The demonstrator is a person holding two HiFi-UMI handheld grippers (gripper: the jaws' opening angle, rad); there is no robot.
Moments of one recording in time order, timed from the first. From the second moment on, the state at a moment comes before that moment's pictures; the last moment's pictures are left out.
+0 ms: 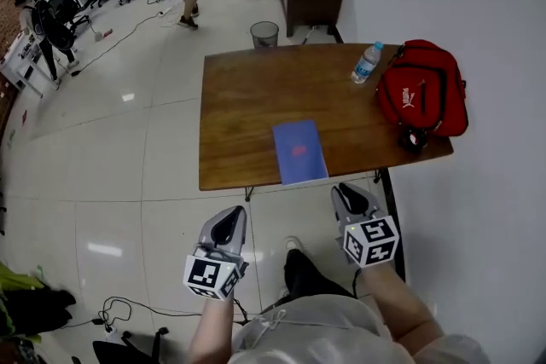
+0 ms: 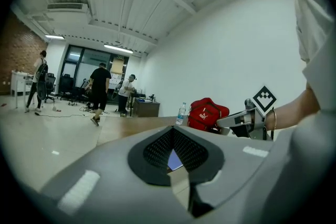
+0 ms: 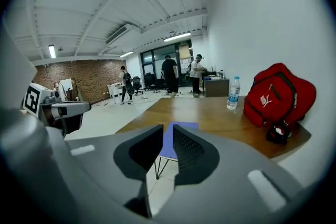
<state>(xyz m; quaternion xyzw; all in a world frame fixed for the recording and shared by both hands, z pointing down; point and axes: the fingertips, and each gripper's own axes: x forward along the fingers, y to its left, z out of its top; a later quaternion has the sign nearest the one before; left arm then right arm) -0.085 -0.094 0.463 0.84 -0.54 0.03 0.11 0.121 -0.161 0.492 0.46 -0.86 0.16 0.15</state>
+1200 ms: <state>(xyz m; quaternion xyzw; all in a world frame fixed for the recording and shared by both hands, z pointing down) -0.069 -0.220 0.593 0.84 -0.47 0.11 0.23 0.135 -0.266 0.675 0.48 -0.77 0.34 0.25</state>
